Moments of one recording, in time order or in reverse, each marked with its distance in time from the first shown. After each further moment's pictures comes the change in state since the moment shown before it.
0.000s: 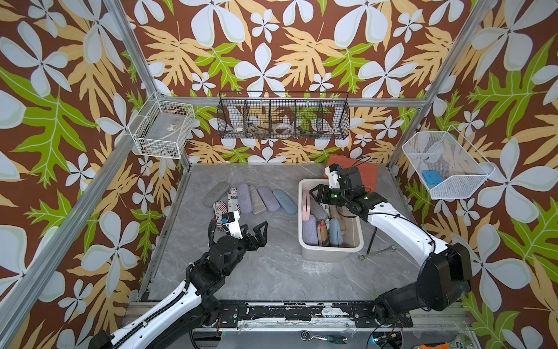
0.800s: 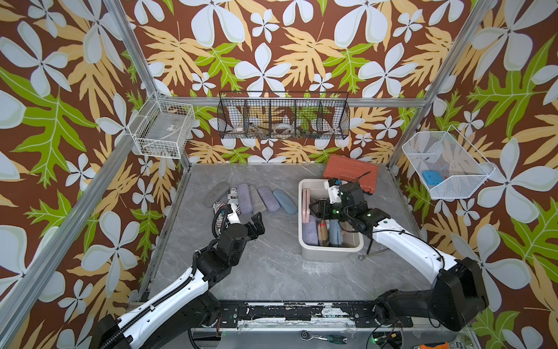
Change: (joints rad) left arm 0.043 0.189 0.180 -0.175 -0.269 -0.045; right arm 0.043 -0.170 -0.205 0.077 -0.035 -0.052
